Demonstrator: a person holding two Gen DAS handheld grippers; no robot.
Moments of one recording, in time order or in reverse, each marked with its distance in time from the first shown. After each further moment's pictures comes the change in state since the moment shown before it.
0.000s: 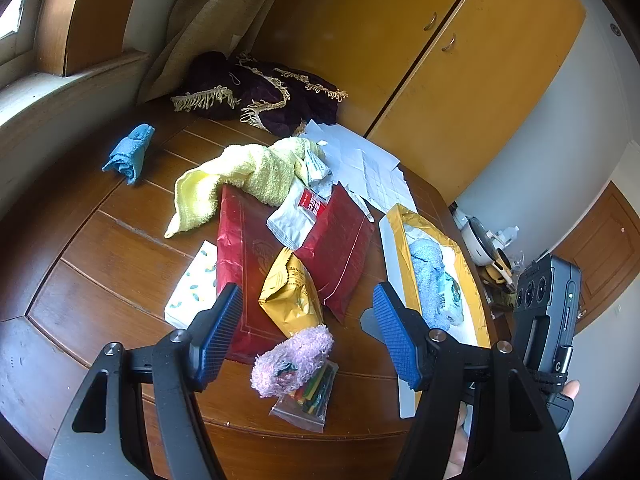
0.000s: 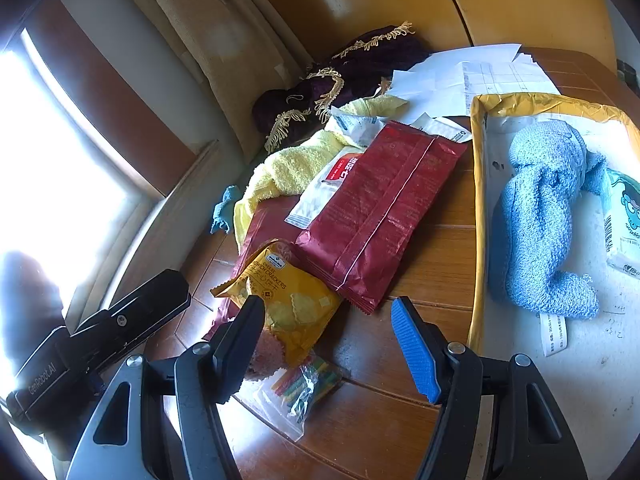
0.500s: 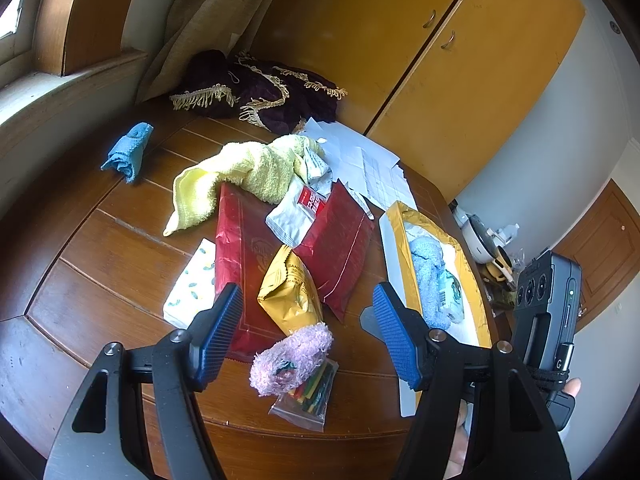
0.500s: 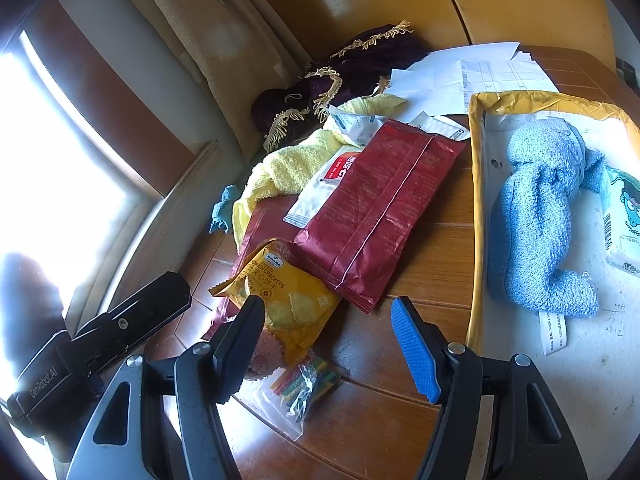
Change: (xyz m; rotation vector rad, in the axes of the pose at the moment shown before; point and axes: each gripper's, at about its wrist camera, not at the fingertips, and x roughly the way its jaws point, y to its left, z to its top) left arm 0.001 -0.001 -0.001 0.002 0.002 0.000; right arm 0.000 -0.001 0.000 0.002 0.001 -0.001
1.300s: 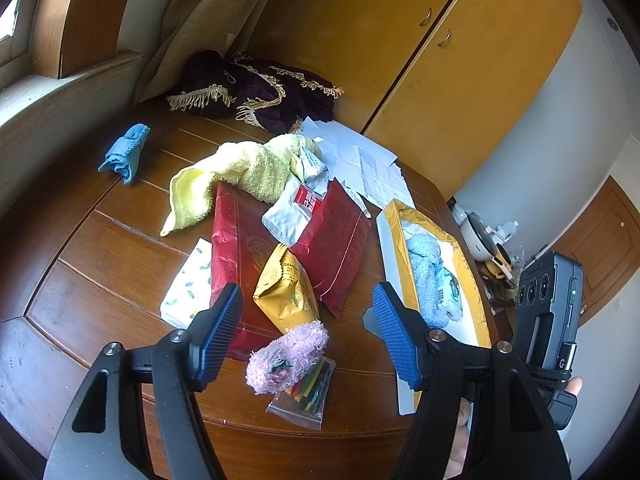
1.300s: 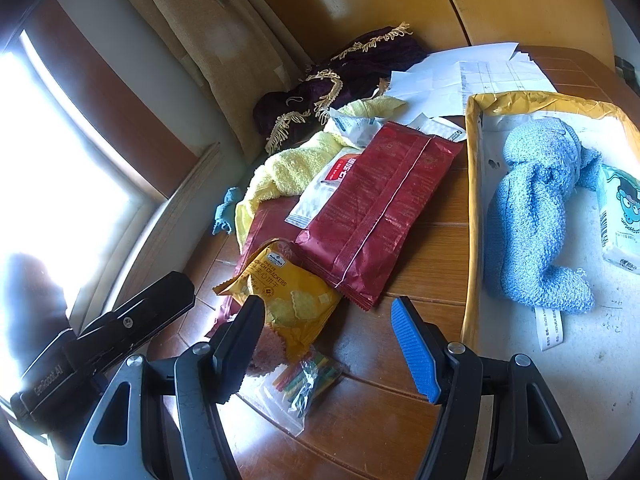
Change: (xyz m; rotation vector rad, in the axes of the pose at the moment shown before) left arm 0.000 -0.003 0.000 0.009 0.006 -0.005; right arm -0.006 -0.003 -0.002 0.004 -0.007 0.018
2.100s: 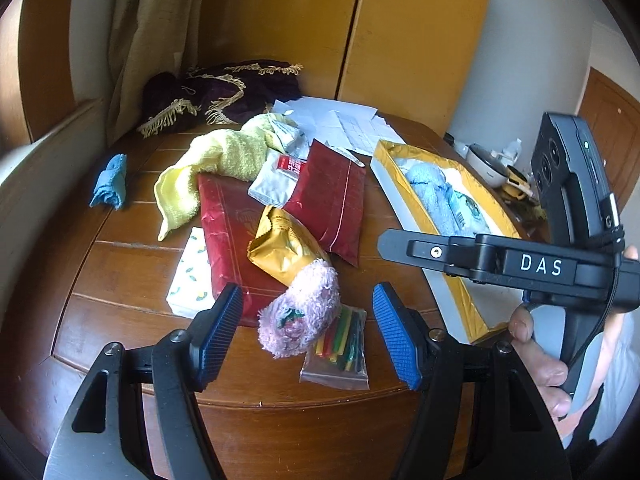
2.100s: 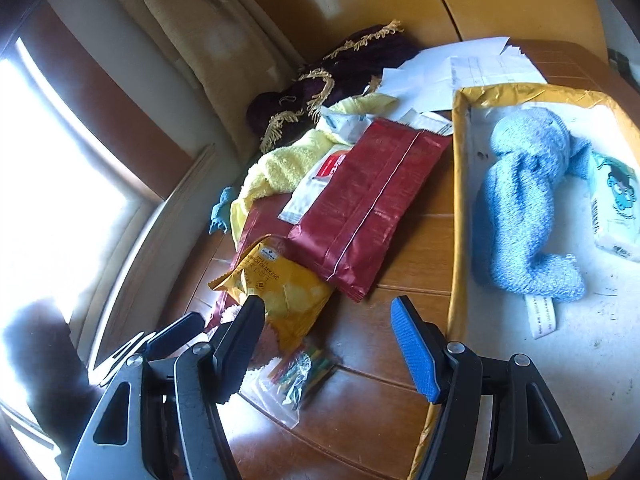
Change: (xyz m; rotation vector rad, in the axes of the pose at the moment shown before) left arm 0.008 -0.020 -0.038 0.341 0.040 0.076; right arm -0.001 -0.003 -0.003 0.017 0.010 -0.021
